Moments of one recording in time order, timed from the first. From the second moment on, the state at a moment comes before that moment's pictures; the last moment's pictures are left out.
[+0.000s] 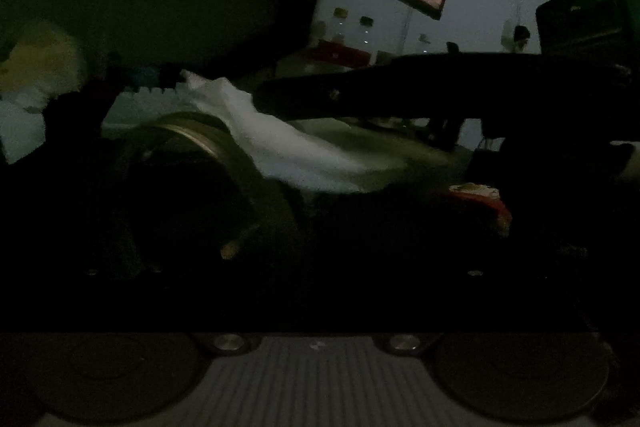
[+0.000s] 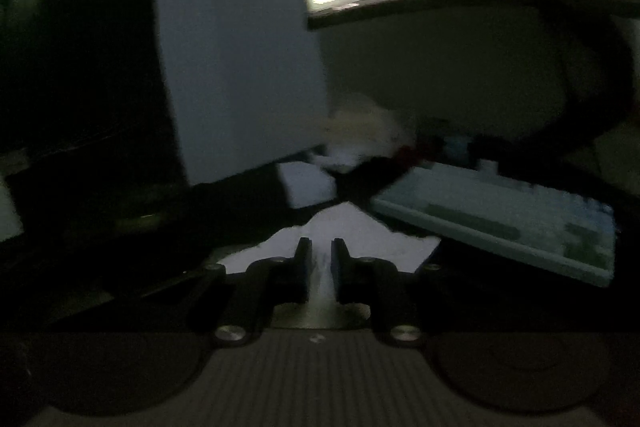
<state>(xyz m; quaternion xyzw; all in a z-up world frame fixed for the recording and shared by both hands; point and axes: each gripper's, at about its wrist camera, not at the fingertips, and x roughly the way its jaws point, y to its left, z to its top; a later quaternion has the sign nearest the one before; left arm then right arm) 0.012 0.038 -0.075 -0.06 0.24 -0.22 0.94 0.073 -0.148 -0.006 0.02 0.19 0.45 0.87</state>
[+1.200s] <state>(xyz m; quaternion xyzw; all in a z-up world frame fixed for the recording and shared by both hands) 0.015 0.044 -0.079 -0.07 0.23 -0.23 0.94 0.070 -0.135 -0.004 0.01 0.19 0.44 0.88</state>
